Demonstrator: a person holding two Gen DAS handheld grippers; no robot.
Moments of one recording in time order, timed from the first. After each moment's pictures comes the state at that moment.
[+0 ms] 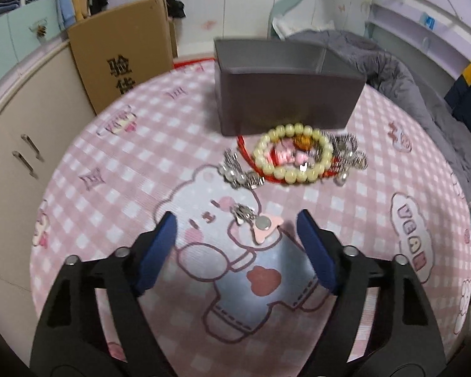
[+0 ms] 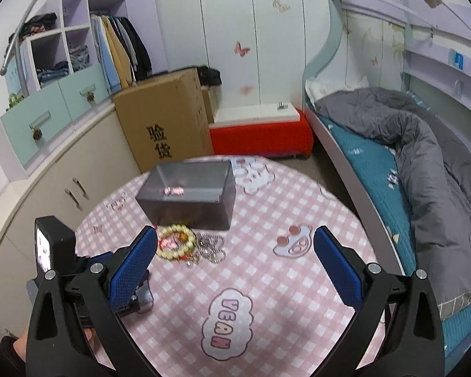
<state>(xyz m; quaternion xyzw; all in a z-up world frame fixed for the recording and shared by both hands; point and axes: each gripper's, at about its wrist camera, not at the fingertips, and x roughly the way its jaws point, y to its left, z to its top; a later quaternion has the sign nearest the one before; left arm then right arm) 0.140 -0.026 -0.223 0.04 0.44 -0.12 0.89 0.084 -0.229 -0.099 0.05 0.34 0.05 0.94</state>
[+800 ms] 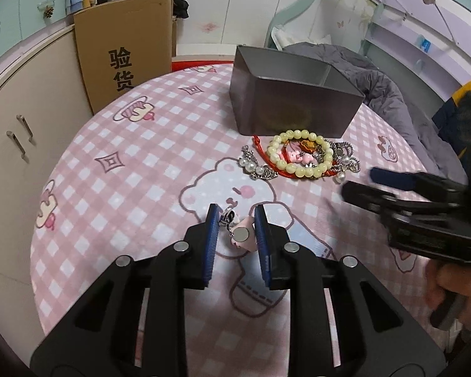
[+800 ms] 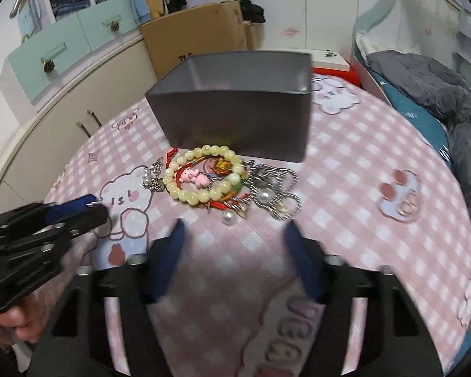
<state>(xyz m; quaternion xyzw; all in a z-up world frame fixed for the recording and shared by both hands) 0.124 0.013 -0.209 -0.02 0.43 -0.14 0.89 0.137 -0.161 -0.207 0.01 0.44 0.14 0.89</state>
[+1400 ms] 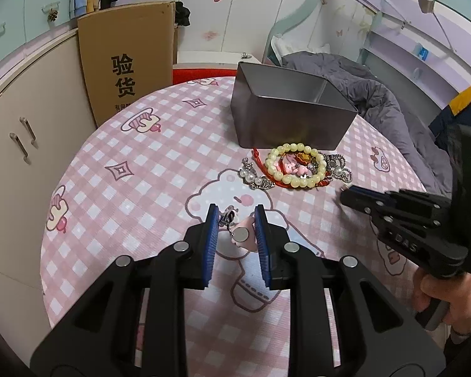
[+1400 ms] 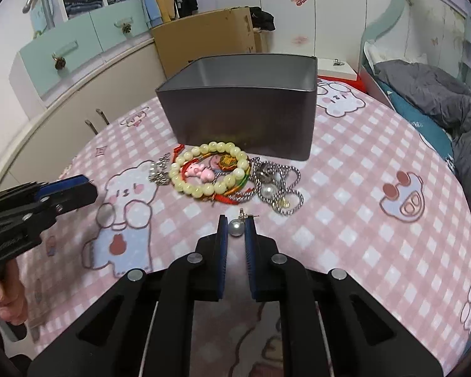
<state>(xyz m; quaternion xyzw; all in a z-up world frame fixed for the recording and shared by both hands) 0.120 0.020 -0.195 -0.03 0.41 -0.14 0.90 0.121 -0.175 -0.205 0.01 0.42 0.16 0.89</state>
